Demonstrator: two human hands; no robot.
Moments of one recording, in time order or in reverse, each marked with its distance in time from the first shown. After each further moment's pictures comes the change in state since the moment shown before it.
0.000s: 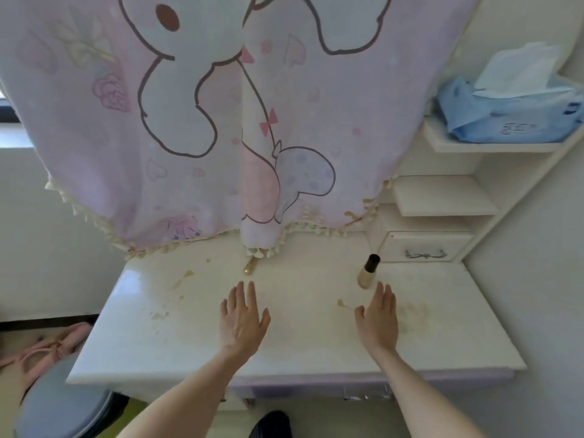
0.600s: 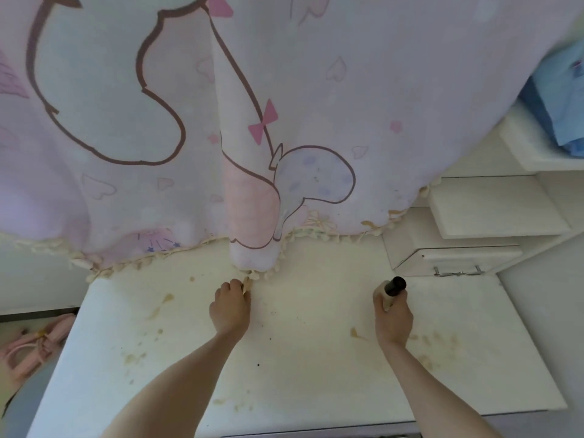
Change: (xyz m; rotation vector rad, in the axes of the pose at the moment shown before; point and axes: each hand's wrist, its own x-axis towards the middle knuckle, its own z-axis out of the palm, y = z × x) left_hand 0.141 -0.023 0.038 -0.160 -0.106 -0.296; right_hand 0.102 -0.013 0.041 0.400 0.149 0.311
